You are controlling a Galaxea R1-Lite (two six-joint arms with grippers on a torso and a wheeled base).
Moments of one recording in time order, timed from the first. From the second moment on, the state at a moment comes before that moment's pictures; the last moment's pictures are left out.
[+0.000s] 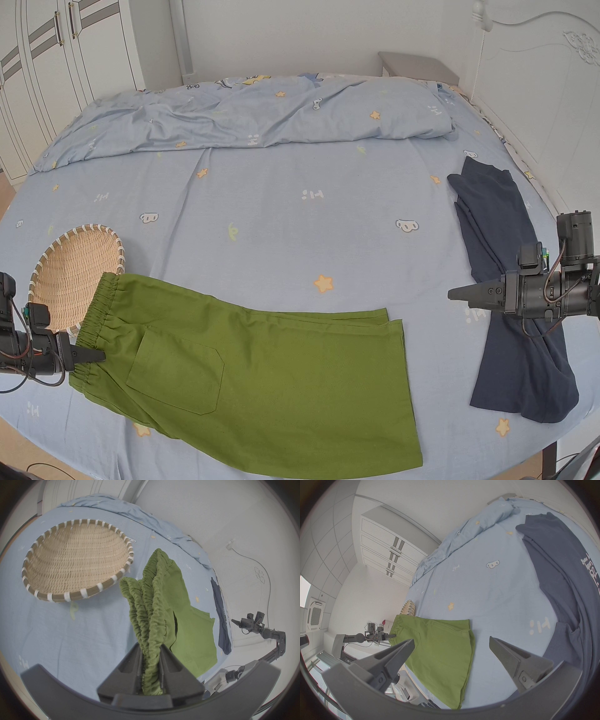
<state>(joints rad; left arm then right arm) 0.40 1.41 -0.56 0.06 -0.68 0.03 0.13 1.56 -0.75 -0.19 0.65 0.29</state>
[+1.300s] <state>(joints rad) -0.67 1.46 -1.00 0.20 -0.26 -0.15 0.10 1.51 -0.77 -0.19 0.61 0.29</state>
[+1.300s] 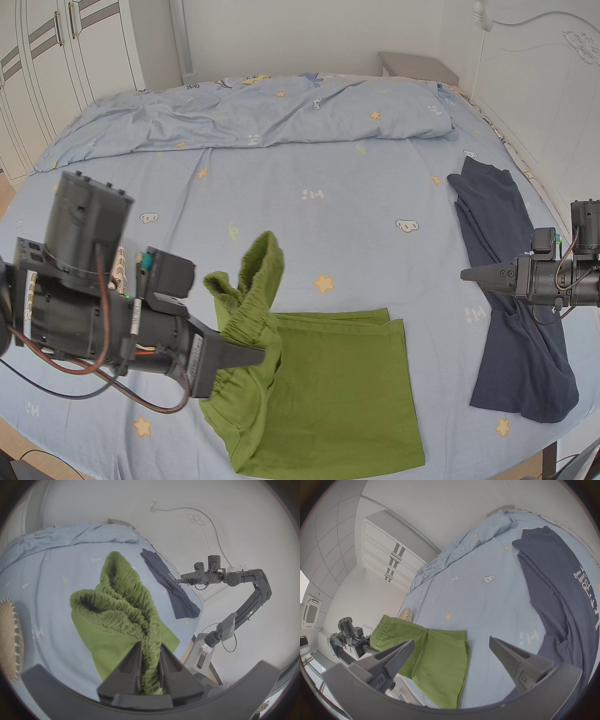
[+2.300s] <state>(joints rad) -0.92 1.72 -0.96 -0.23 -0.25 -0.45 0.09 1.58 -0.78 -0.20 0.61 0.29</state>
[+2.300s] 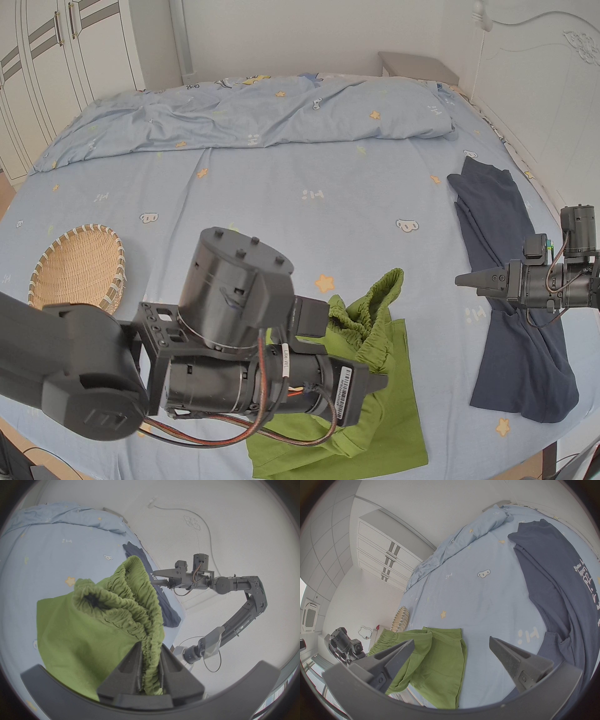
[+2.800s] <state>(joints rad) -0.92 1.79 -0.89 -0.29 -0.22 -0.49 0.09 1.58 -0.78 -0.20 0.61 0.29</state>
